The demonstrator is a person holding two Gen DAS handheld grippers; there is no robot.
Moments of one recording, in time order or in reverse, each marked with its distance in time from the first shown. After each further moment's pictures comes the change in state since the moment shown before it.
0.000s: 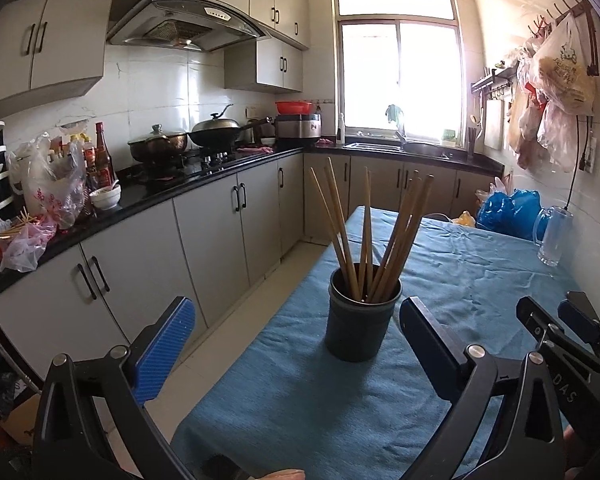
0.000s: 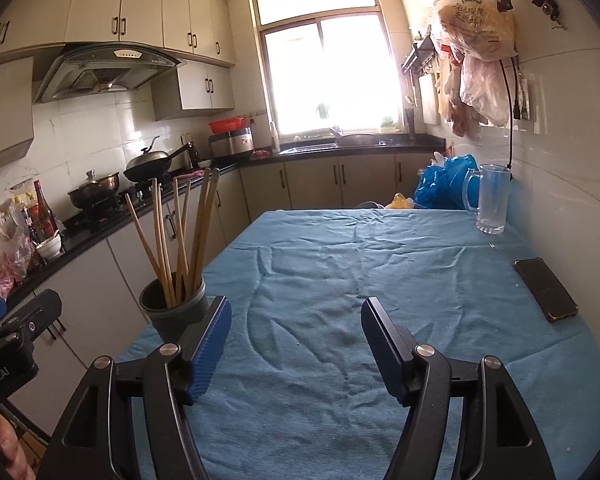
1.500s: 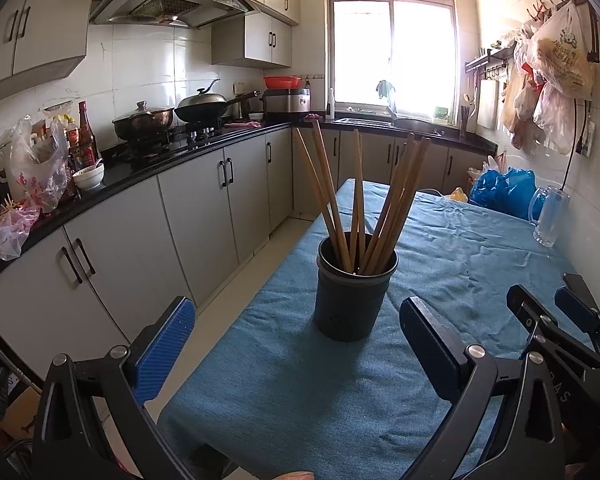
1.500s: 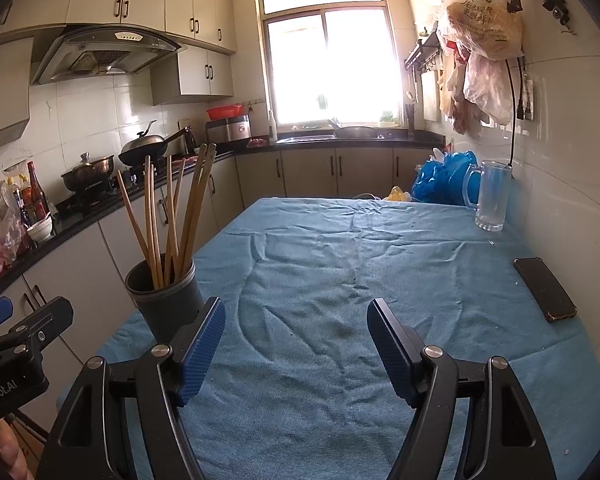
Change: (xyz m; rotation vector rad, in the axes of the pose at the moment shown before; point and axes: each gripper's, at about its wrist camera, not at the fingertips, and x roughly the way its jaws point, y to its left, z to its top) left arm 0.030 0.000 -0.011 0.013 0.086 -0.041; right arm 0.016 0.007 -0.008 -0.037 0.034 -0.024
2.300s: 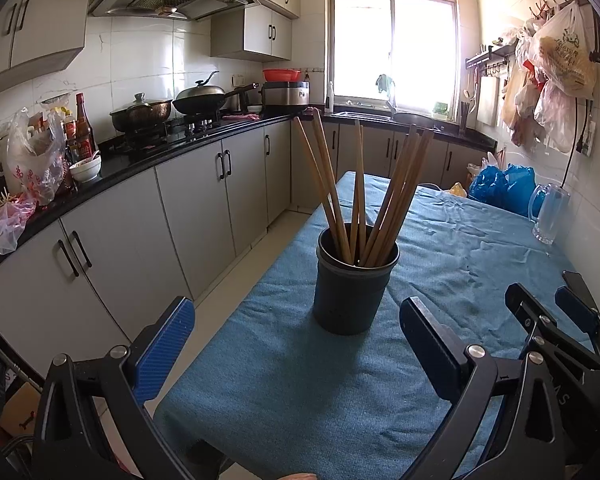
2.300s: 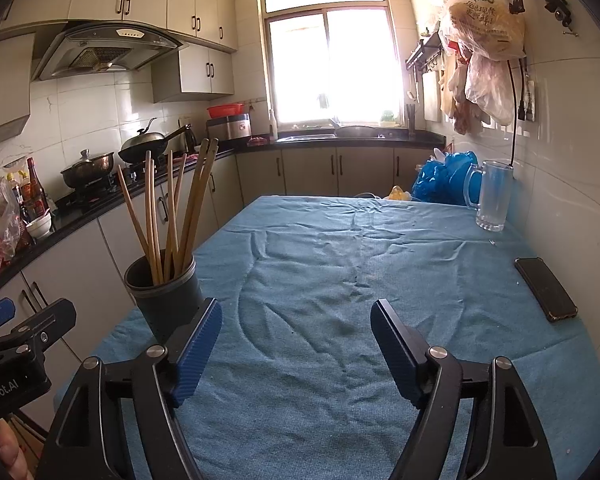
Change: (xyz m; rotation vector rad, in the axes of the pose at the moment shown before) left arm 0.006 0.001 -0.006 -0.006 0.018 -0.008; right arm 0.002 0.002 -0.002 -0.006 0.002 -0.001
